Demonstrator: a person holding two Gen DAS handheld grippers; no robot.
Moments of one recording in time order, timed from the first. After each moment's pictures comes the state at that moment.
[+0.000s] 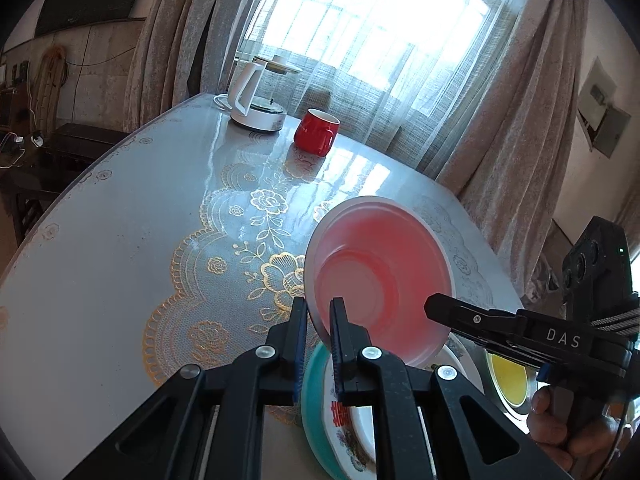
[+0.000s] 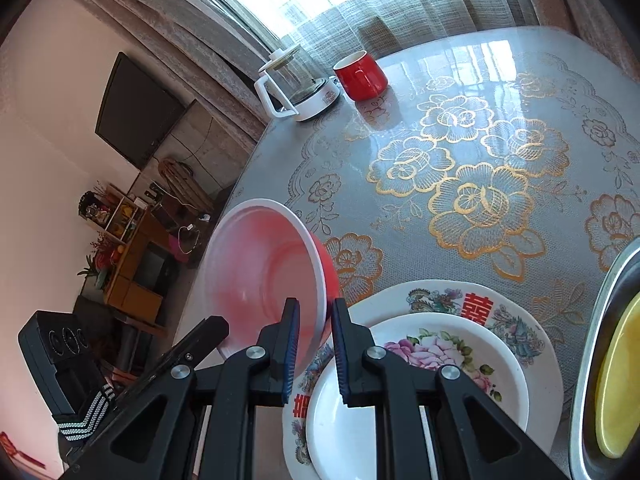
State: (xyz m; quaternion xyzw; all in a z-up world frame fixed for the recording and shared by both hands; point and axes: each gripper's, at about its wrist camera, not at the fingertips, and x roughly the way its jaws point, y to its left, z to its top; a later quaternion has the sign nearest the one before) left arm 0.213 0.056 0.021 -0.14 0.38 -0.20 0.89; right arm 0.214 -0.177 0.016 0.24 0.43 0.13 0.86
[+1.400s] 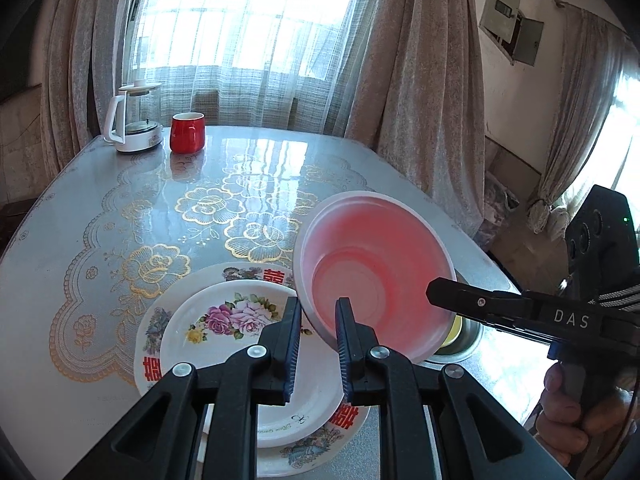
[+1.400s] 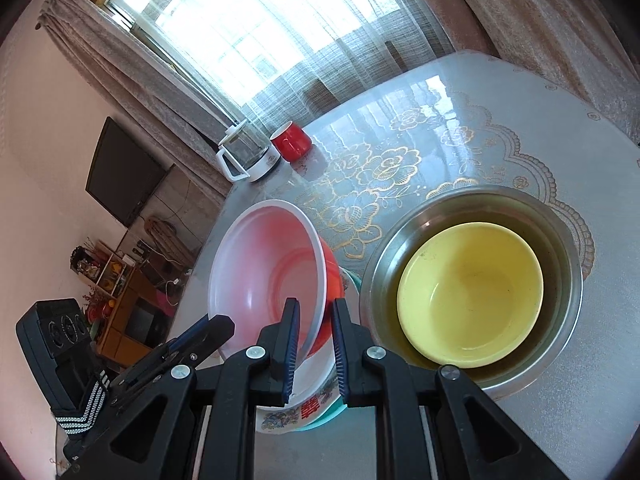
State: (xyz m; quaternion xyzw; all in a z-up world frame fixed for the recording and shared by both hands) left arm 0.125 -0.079 0.043 -0.01 0.35 -0.33 0.88; right arm 0.075 -0.295 0.034 0.29 0.35 0.06 0.89
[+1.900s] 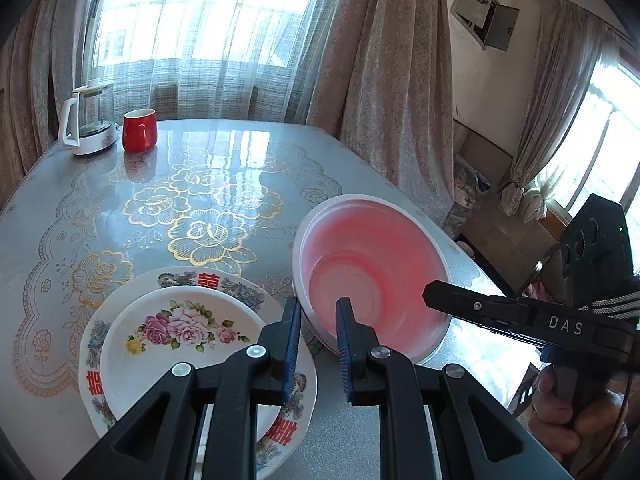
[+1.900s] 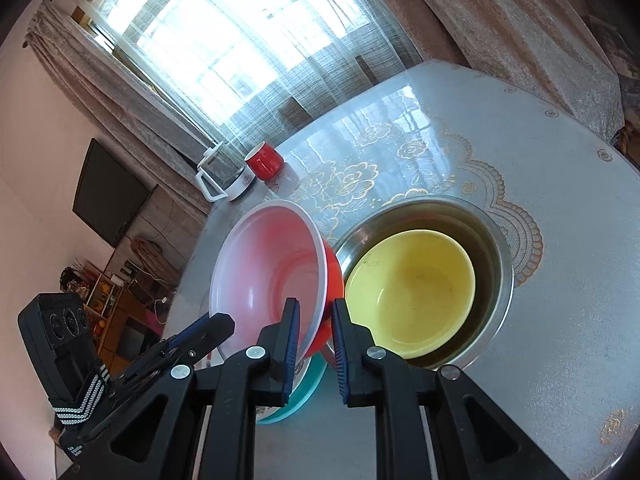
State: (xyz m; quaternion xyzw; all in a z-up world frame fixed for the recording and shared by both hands) left arm 0.122 -0.127 0.048 -0.01 0.37 -0.38 0.85; right arm 0.042 -0.332 0.039 0.31 0.33 0.01 0.89
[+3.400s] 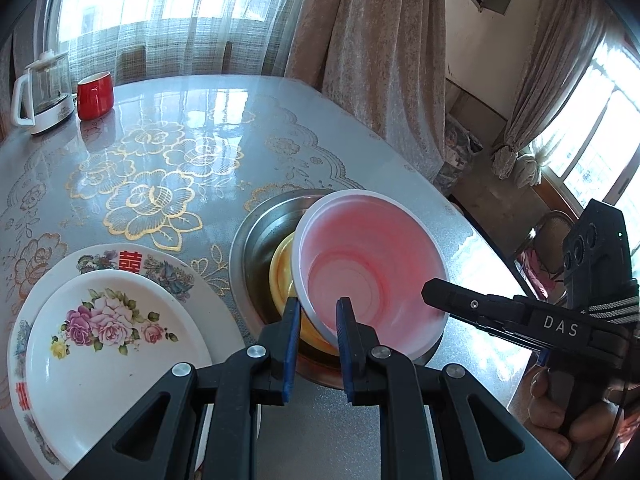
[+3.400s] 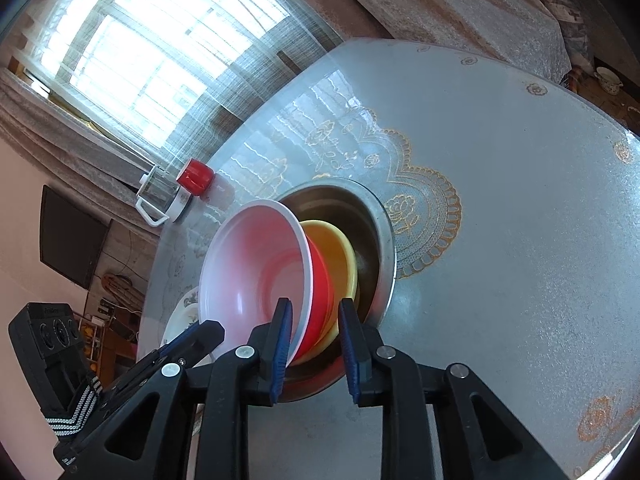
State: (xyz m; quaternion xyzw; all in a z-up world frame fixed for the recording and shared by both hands) left arm 0.131 -0.189 0.013 0.02 0.43 -0.40 0.81; right arm 0.031 -0.389 -0.005 0.37 0.36 -0.07 0.86
